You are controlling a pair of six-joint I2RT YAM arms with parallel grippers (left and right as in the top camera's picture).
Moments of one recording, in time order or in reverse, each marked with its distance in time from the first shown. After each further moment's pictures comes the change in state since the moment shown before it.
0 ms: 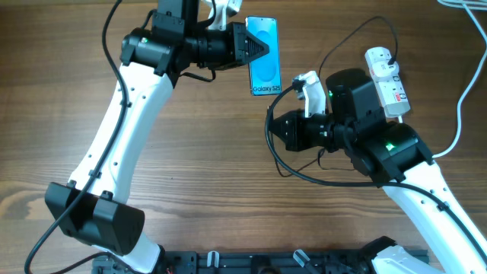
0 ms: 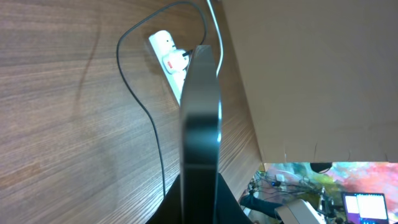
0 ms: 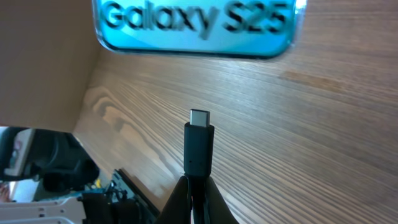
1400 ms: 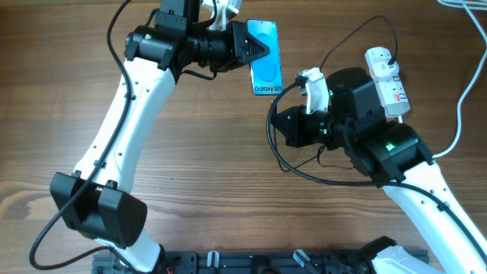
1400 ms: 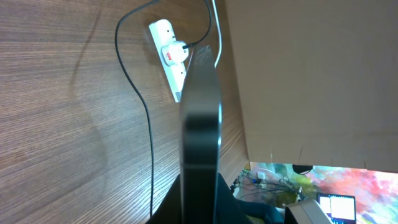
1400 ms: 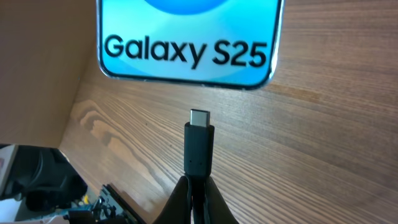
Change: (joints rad) left arm 0.013 0.039 0.000 -0.003 0.045 -0.071; right arm 0.000 0.000 0.000 0.019 0.079 0.012
